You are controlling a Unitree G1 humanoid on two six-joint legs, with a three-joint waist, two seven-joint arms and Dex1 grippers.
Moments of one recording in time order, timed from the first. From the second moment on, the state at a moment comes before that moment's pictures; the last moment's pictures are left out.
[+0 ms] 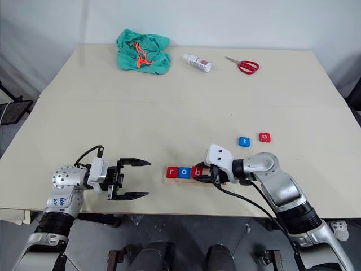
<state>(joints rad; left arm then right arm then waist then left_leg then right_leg) -0.36 0.53 0.04 0.36 -0.43 -0.32 -1.46 -0.47 -0.63 0.29 -0.11 0.18 0.41 1.08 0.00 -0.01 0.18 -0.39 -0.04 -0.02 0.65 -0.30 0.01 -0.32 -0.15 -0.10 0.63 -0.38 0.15</state>
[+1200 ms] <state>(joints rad) -0.37 0.56 0.08 0.37 -0.43 -0.32 -1.43 -0.32 -0.71 0.06 -0.27 0.29 0.54 0.99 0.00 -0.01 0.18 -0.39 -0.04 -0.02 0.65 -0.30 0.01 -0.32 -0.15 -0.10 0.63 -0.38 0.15</state>
